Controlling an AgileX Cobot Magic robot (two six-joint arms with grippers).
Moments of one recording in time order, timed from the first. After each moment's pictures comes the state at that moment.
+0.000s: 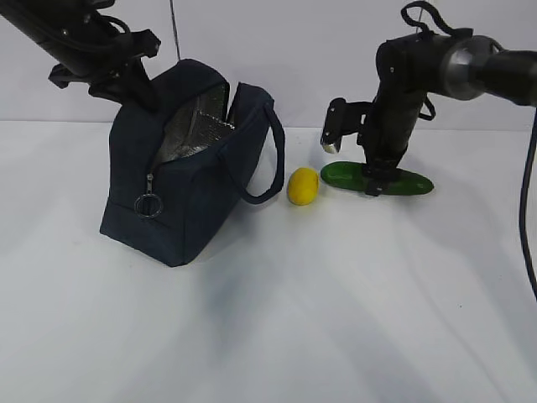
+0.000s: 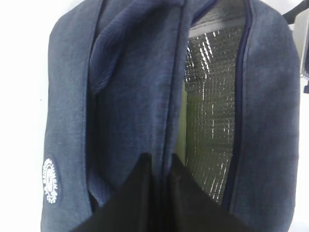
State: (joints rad) left arm -0.22 1.99 -1.75 -0.53 1.03 0.20; right arm 0.26 2.45 -2.10 -0.12 1.03 -1.05
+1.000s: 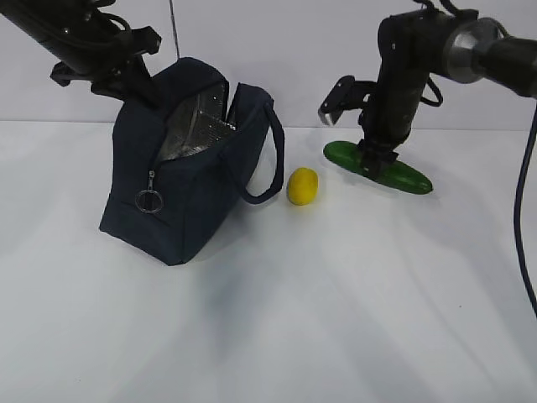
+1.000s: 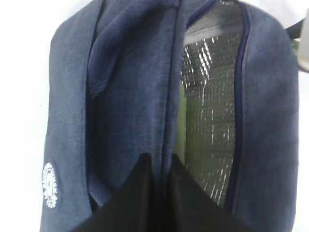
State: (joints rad) left arm -0.22 1.99 -1.75 -0.54 1.01 0.20; right arm 0.26 2.46 -2.21 -0.10 1.16 -0.85
